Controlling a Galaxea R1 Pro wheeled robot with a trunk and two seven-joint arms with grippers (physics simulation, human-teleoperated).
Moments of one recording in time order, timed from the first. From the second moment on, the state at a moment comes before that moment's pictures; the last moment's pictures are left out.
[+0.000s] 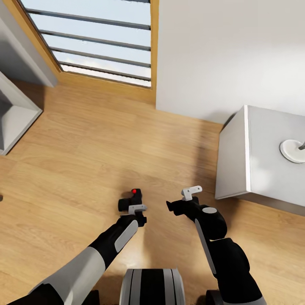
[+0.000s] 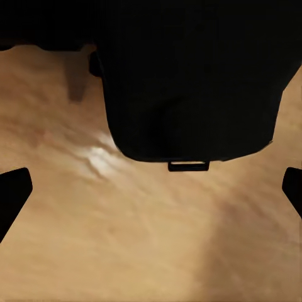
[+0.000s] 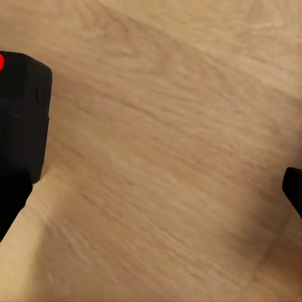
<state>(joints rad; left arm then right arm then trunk) -0.76 -0.13 -0.58 -0.69 0.74 0.46 0.54 -0.45 0.13 0.17 -1.61 0.16 0.90 0.15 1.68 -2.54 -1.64</state>
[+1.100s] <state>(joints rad) -0.76 -0.13 -0.58 -0.69 0.74 0.45 0.55 -0.45 0.13 0.17 -1.61 0.16 0.90 0.15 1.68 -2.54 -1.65</state>
